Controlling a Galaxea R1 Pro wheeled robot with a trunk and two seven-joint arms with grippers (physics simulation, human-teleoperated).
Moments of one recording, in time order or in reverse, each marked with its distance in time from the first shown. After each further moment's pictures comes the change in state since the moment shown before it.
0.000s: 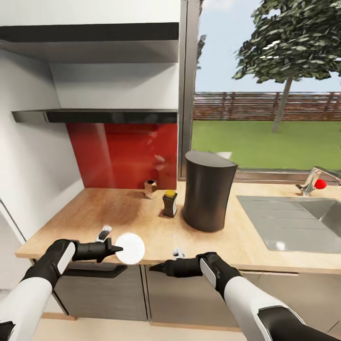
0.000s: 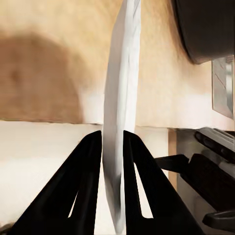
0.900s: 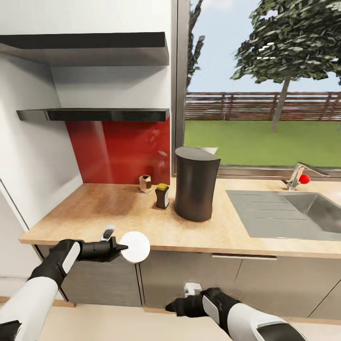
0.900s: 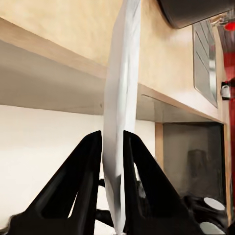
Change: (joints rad) left arm -0.002 -0.036 0.019 0.003 0.015 -0.004 -0.002; right arm 0.083 0.000 -0.002 0.247 0.017 -0.226 -0.473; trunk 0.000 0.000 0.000
